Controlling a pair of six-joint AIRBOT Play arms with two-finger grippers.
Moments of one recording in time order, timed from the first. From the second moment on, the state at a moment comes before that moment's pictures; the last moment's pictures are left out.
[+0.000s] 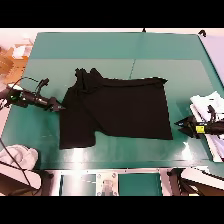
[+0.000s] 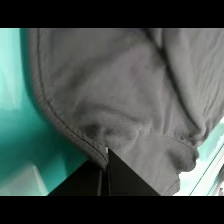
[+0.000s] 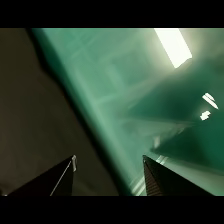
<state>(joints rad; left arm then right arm) 0.31 -1.75 1.17 0.75 -1.37 -0.81 -0.81 -1.30 0.61 -0.94 1.21 1.12</state>
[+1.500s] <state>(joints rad) 0.31 -0.79 1.79 0.45 -1.03 -0.85 -0.65 -0.86 1.70 -0.43 1.21 1.15</state>
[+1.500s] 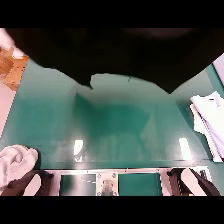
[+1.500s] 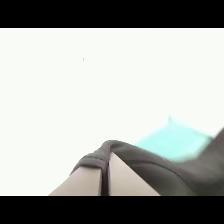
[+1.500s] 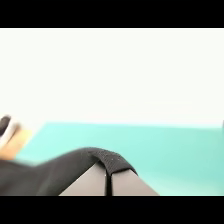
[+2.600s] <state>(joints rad) 0.15 -1.40 1.26 0.51 -0.87 -0.90 -0.33 -1.30 1.10 -0.51 0.73 1.07</state>
